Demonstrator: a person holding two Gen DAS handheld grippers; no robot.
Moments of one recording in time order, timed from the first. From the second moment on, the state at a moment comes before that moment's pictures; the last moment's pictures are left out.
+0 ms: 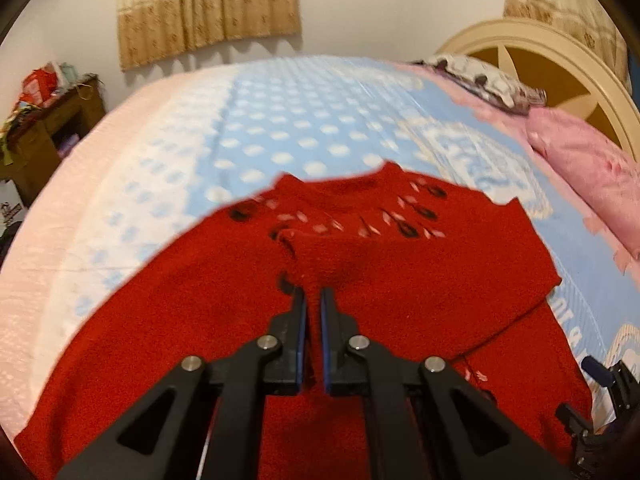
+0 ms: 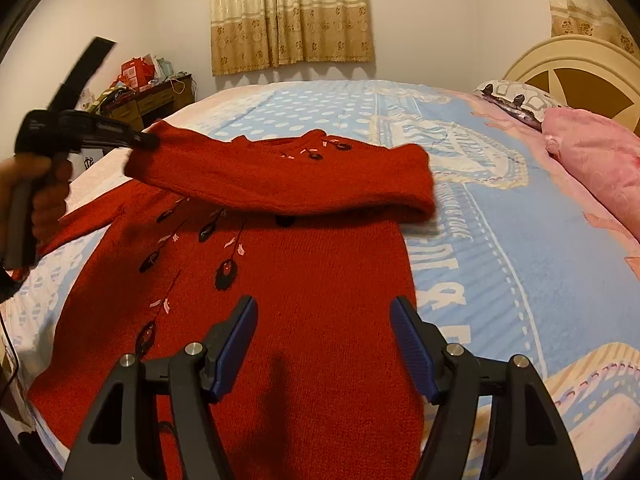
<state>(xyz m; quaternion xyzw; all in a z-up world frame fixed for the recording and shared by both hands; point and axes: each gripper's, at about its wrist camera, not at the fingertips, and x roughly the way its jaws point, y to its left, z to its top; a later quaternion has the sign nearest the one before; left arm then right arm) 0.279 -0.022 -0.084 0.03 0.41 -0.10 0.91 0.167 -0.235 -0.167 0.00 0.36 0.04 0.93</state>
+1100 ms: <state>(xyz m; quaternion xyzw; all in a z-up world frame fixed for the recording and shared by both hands) 0.270 0.048 -0.161 0.06 0.41 0.02 0.91 0.228 -0.233 -0.121 -0.03 0.38 0.07 0.92</state>
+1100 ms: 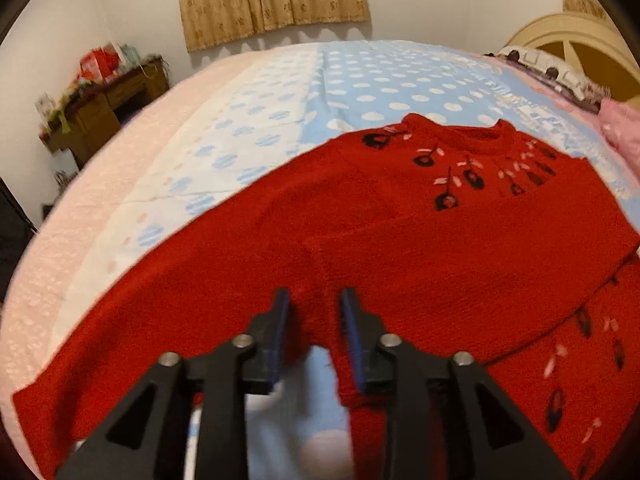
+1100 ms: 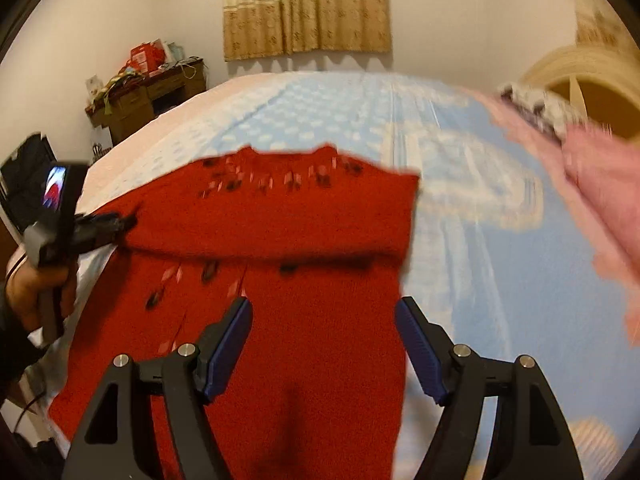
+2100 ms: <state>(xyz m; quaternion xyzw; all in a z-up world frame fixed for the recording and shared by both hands) 0.146 0.218 -0.117 0.06 0.37 0.19 0.91 0.182 -0.152 -0.138 -0.07 0.39 0.15 0.91</state>
